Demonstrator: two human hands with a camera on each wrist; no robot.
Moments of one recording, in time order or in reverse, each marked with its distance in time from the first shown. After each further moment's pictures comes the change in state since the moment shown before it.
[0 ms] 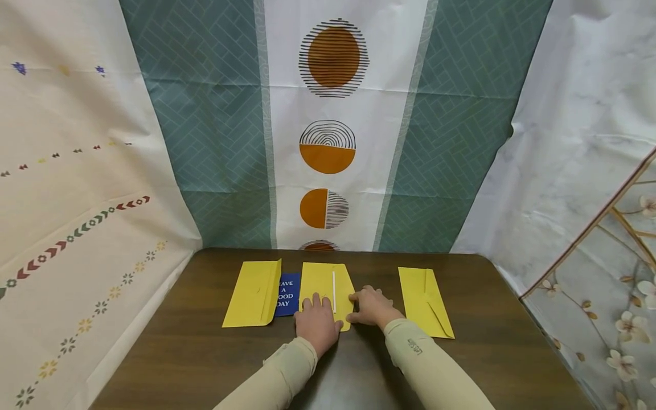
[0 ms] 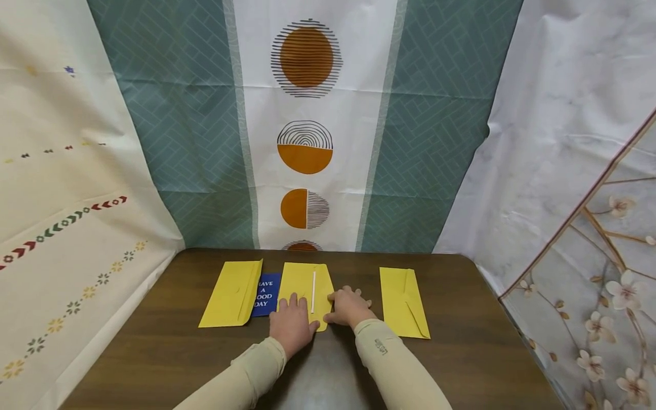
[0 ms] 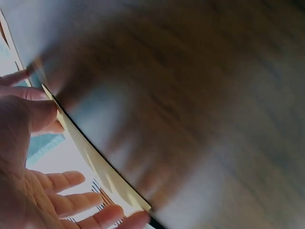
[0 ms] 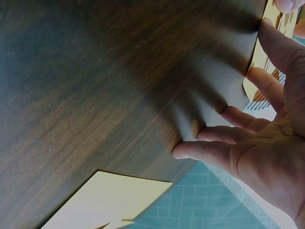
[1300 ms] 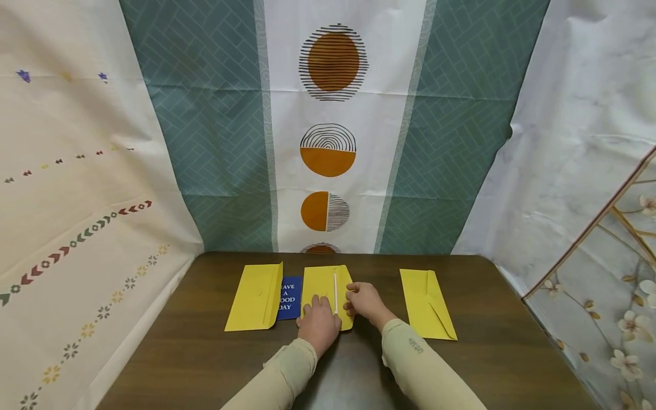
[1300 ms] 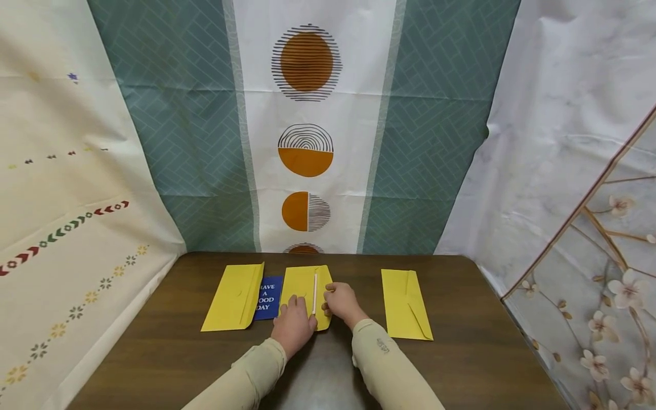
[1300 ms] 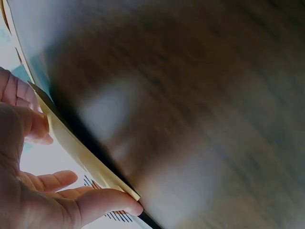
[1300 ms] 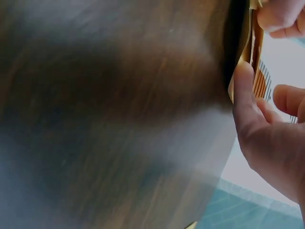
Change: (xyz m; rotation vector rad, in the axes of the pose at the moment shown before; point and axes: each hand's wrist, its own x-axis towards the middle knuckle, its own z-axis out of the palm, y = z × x) left_hand 0.004 0.000 0.001 -0.277 0.049 -0.093; right_hand 0.014 -0.014 0.010 0.879 0.084 -0.006
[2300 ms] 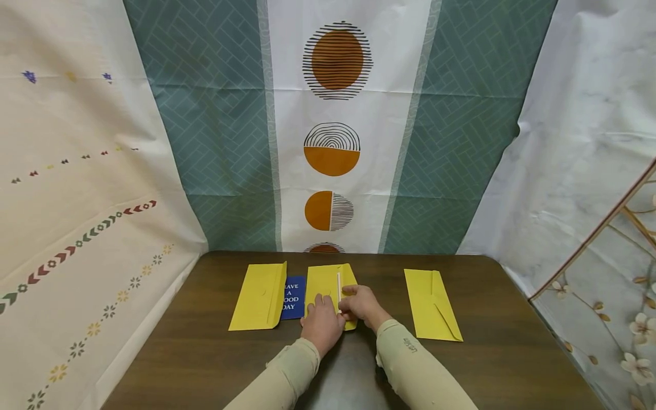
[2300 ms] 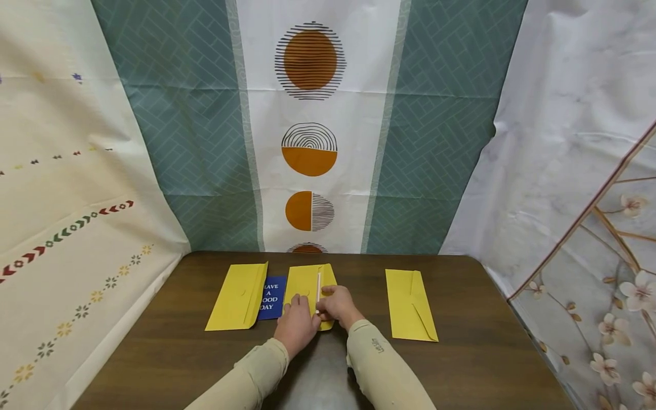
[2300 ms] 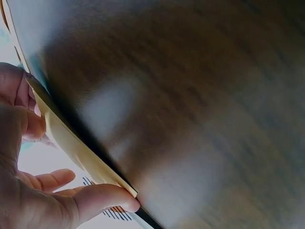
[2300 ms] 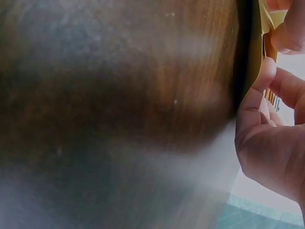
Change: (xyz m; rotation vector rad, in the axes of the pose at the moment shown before) left_hand 0.004 -0.002 0.001 -0.071 -0.028 -0.021; right_hand 0.003 -0.005 0.019 0.139 -0.029 0.159
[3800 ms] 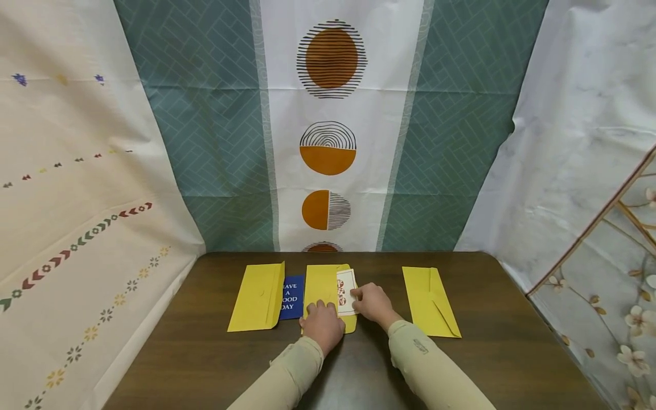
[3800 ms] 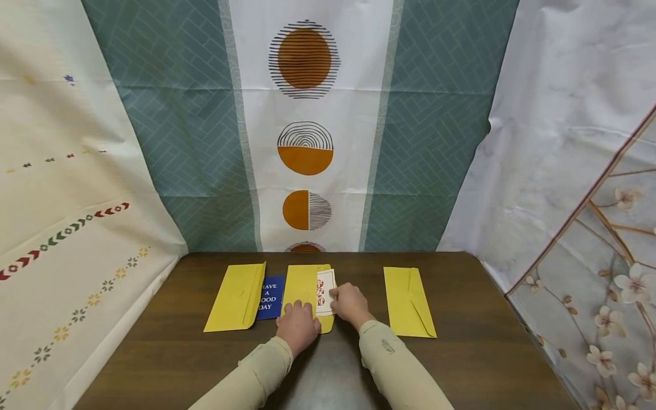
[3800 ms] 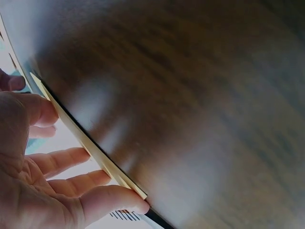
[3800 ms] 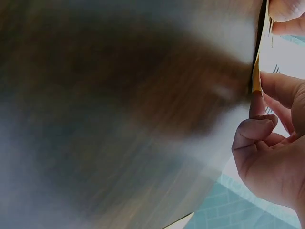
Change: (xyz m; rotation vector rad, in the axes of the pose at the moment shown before) left_hand -0.001 0.006 0.003 0.191 -0.061 0.010; right_hand 0.000 0.011 -0.031 -0.699 0.142 -0.241
